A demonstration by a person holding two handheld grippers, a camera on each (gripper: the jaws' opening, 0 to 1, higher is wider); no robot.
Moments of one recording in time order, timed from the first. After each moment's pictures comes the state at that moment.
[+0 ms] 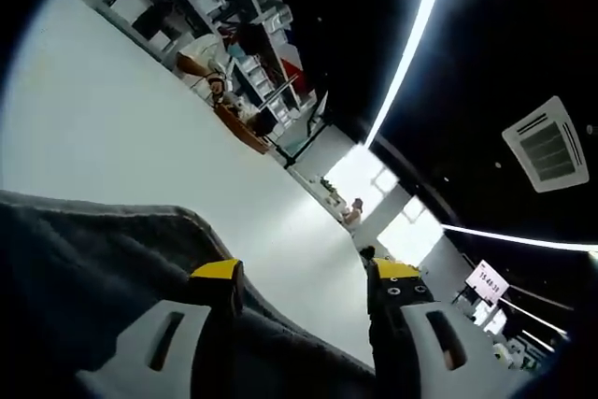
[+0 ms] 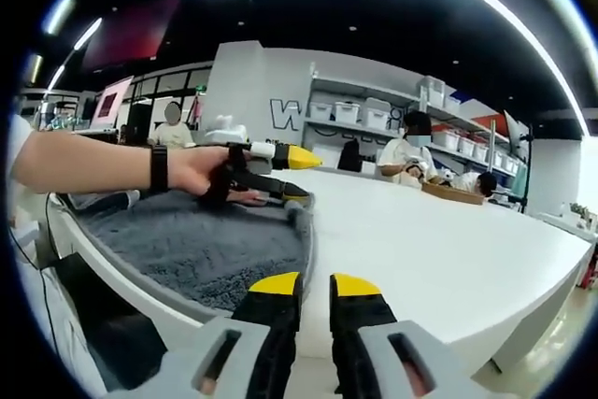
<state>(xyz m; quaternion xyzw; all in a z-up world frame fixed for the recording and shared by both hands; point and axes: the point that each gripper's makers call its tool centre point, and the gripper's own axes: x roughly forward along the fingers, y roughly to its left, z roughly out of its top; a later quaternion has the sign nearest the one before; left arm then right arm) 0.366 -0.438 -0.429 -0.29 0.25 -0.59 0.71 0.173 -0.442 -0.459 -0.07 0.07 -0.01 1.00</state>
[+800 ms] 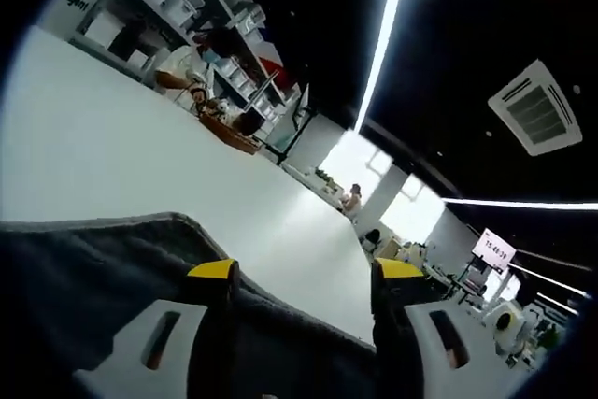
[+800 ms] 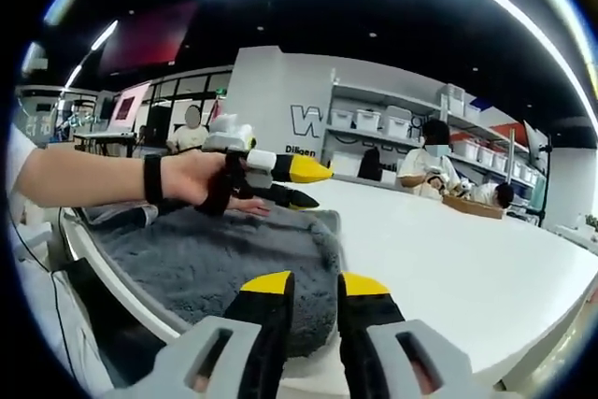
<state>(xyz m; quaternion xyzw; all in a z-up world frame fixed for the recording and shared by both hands) 0.351 -0.412 -0.412 -0.22 0.21 -0.62 0.73 0.189 -0.413 -0.438 -0.08 0.06 0.05 0.99</state>
